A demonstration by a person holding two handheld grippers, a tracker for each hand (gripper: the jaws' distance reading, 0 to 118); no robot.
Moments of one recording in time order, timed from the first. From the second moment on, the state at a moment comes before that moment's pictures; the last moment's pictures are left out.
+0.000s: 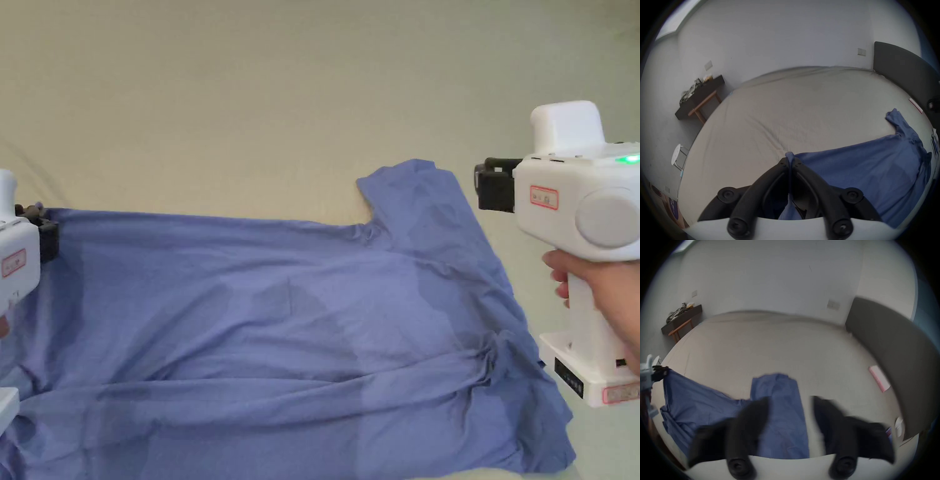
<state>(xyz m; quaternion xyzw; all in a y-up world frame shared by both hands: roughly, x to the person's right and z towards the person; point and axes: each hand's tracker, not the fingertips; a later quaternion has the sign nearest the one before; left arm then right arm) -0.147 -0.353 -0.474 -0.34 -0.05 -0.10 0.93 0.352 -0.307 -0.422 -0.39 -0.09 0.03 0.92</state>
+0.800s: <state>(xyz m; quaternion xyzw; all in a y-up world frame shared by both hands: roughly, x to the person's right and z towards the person) -0.157 -0.327 -0.423 -0.35 -0.04 -0.10 0.93 0.383 -0.366 -0.438 -0.50 -0.06 -0.02 0.87</state>
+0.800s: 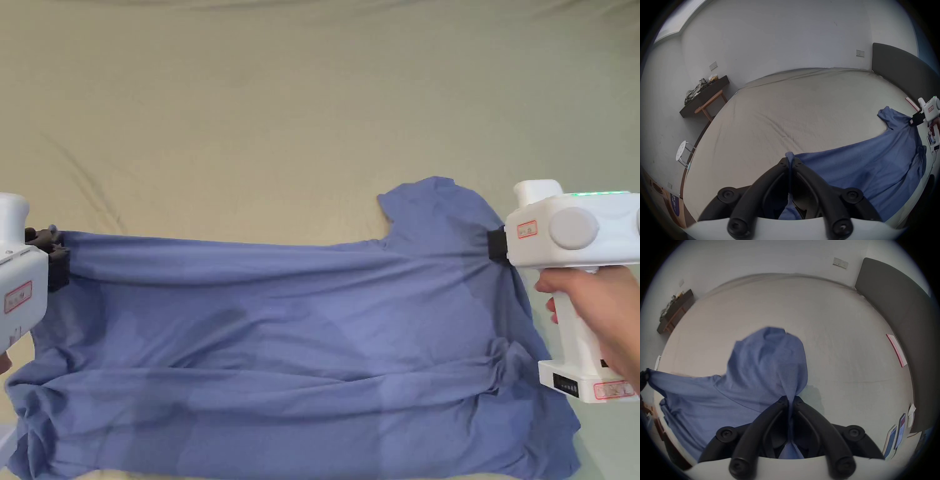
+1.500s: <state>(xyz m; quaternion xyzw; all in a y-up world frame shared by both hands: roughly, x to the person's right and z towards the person) -0.188 -0.326 -0.310 -0.43 -0.06 -0.16 0.89 0.374 -0.306 -0.269 -0.56 0.05 0.04 0.82</state>
